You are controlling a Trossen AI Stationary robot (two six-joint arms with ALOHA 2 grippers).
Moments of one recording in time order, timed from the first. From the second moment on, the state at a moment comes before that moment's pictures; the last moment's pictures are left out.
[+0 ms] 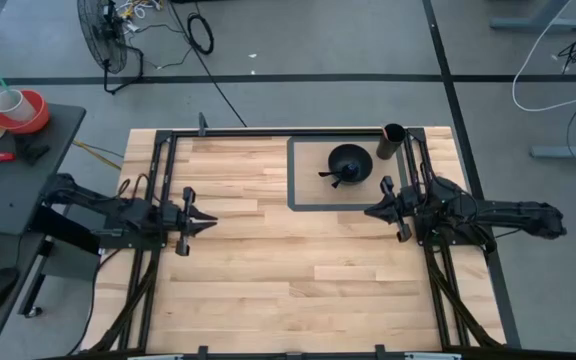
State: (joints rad) left arm -0.35 0.19 0.01 0.29 -0.34 0.07; right arm -0.17 0.25 0.02 0.29 -0.35 0.10
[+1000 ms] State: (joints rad) left arm -0.21 0.01 0.01 0.16 -0.17 -0.04; right arm -0.17 0.25 0.02 0.29 -0.12 0.16
